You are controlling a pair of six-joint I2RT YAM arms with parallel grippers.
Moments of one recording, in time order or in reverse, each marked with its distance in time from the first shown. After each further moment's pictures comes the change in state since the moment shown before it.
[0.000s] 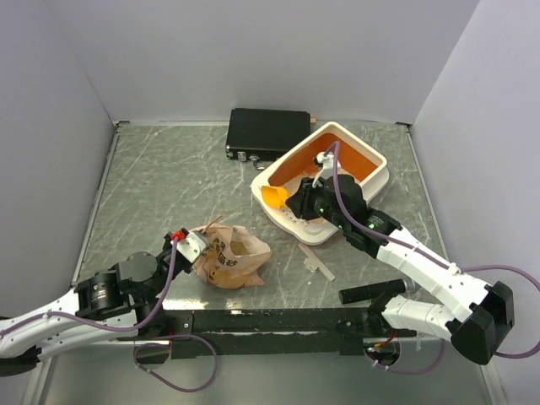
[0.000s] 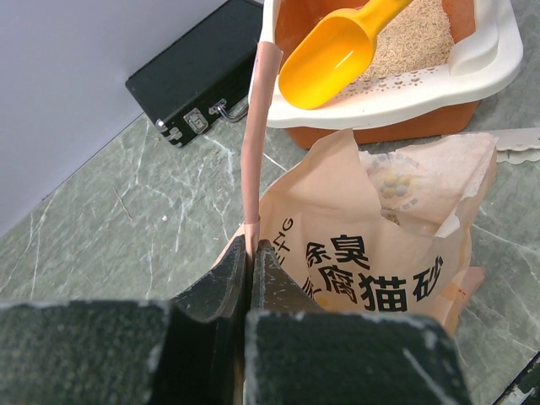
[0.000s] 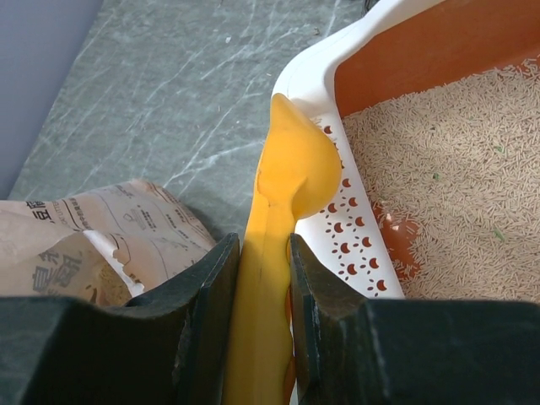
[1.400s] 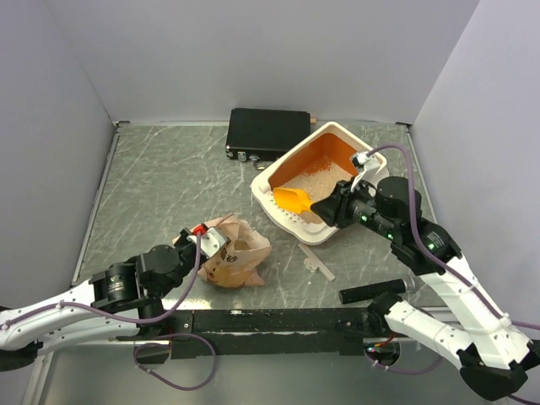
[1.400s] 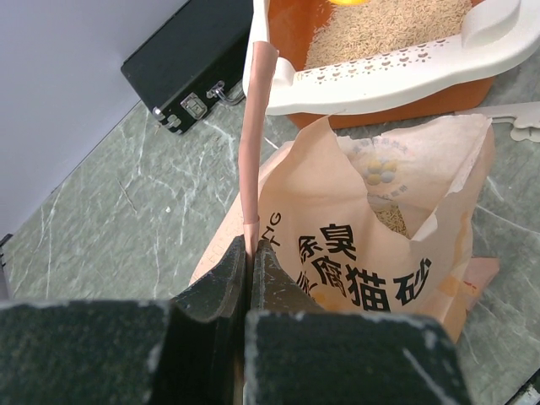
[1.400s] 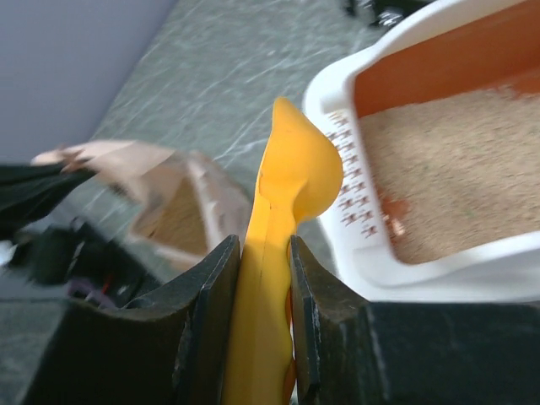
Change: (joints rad) left arm 0.000 0.161 0.041 0.016 -0.018 0.007; right arm -0.103 -0.255 0.162 -0.335 -0.188 -0.064
